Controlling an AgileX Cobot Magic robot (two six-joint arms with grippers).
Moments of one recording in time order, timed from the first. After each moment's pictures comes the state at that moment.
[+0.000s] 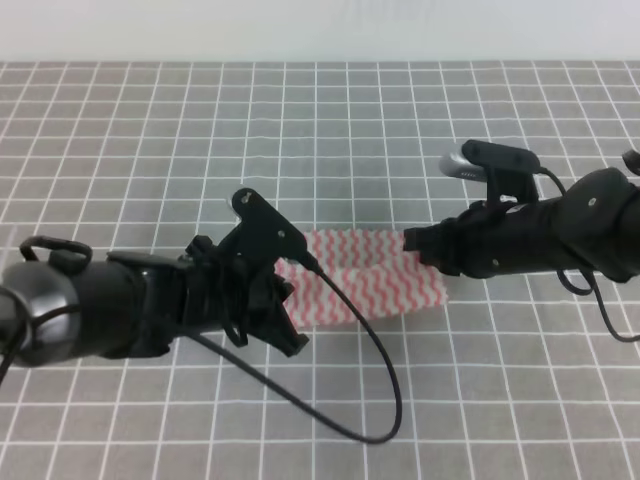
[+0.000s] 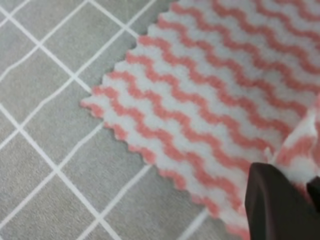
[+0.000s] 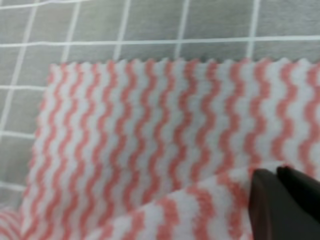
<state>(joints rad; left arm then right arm) -0.56 1.73 -0.89 -1.77 0.04 2.04 0.42 1.80 -1.07 0.85 0.26 -0.43</state>
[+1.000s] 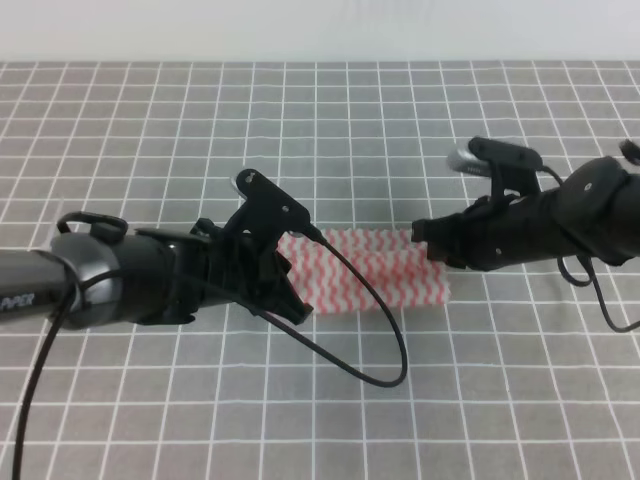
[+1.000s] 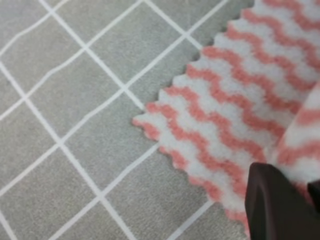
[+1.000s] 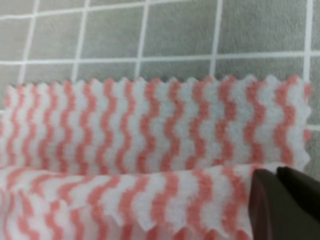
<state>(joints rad) -0.54 1.85 -1.02 -1.76 -0.02 2.00 0.35 1.89 -1.15 0.85 0.31 -0.43</state>
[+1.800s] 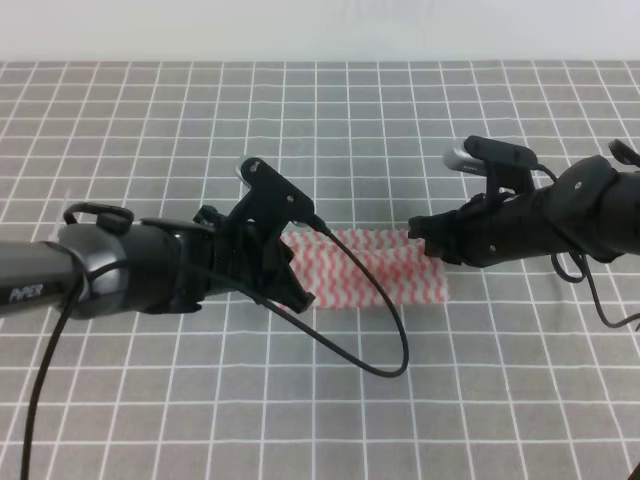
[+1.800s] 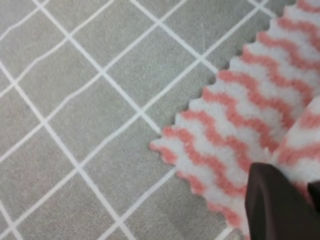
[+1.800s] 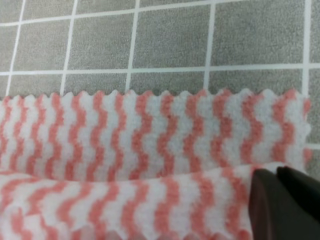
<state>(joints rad) -0.53 1.88 -1.06 -1.75 -0.04 2.03 0.35 1.93 -1.18 0.85 0.30 -0.43</state>
